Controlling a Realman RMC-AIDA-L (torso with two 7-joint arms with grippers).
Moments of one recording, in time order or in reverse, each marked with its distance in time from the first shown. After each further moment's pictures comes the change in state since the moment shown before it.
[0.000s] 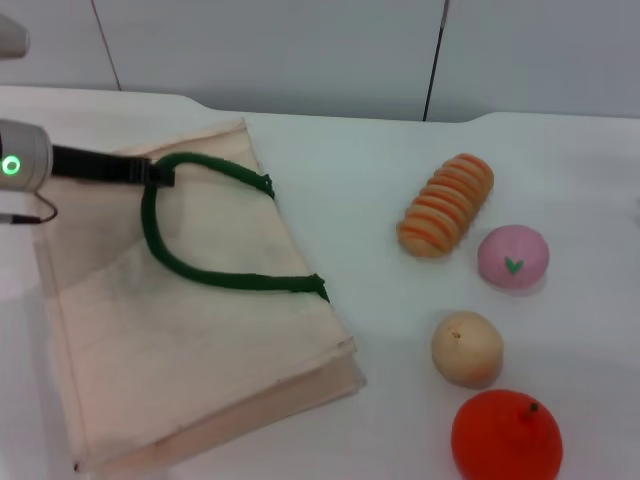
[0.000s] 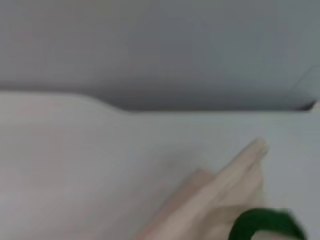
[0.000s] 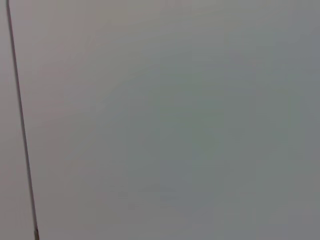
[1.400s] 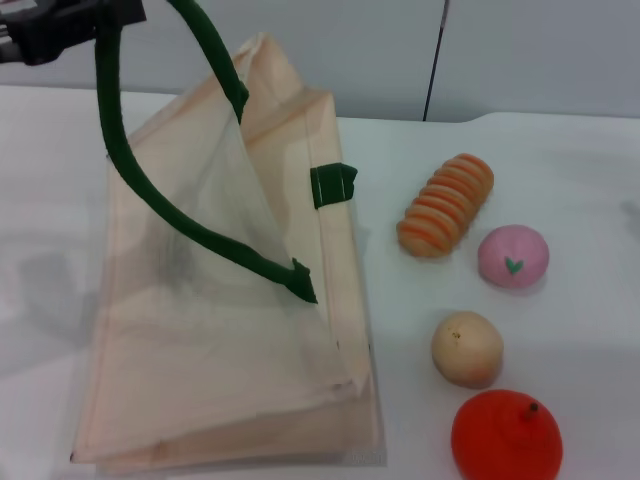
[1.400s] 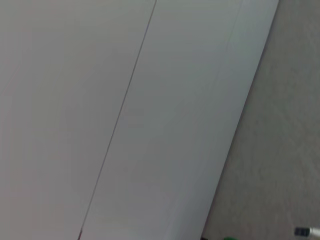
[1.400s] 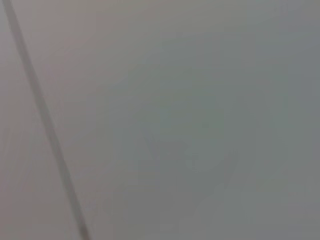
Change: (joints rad) left arm 0.137 0.093 0.000 -0.144 -0.623 0.824 0.315; right arm -0.002 -0.010 -0.247 -0.159 -0.024 0.010 0.412
